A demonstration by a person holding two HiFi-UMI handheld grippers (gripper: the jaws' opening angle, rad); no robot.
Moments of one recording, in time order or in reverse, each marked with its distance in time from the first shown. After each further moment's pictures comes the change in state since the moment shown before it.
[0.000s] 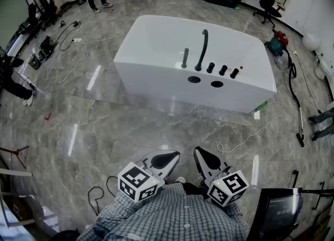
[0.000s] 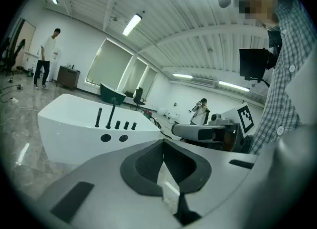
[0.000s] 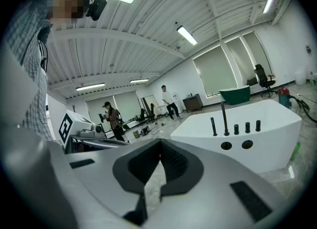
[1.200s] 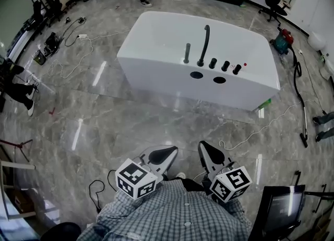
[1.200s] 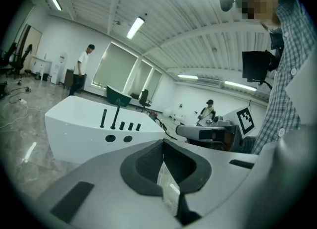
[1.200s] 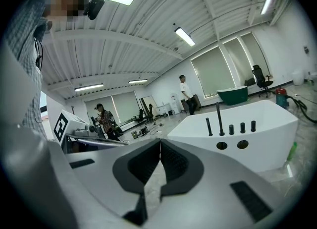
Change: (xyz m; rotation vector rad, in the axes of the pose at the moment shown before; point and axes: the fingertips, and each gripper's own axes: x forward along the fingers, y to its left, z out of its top) left arm 0.007 -0.019 0.002 -0.014 -0.021 0.078; right arm -0.030 -0.027 0.005 0.003 -0.005 -0.018
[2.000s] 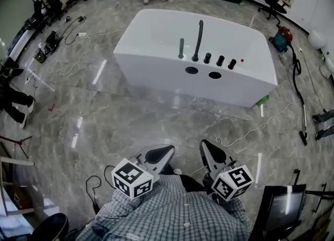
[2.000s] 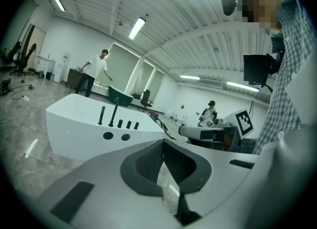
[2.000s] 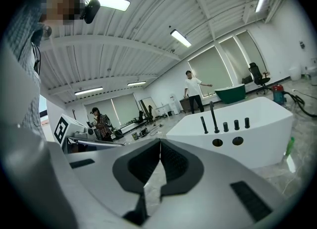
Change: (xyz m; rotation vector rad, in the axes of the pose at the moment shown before) left arm 0.016 -0.042 -0.026 -0.023 -0.013 0.026; right arm -0.053 -0.030 -0.018 0.034 -0.011 0.005
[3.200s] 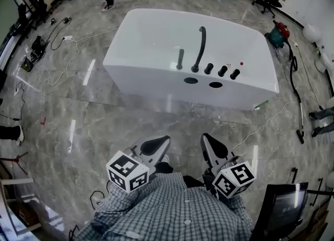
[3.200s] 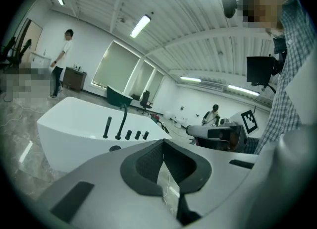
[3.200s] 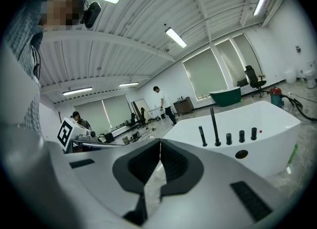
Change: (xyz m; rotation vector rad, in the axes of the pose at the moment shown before) left arm 0.068 0.187 0.109 0.000 0.000 -0.045; right arm 0.180 -0.057 0.086 0.002 -0.029 -0.076
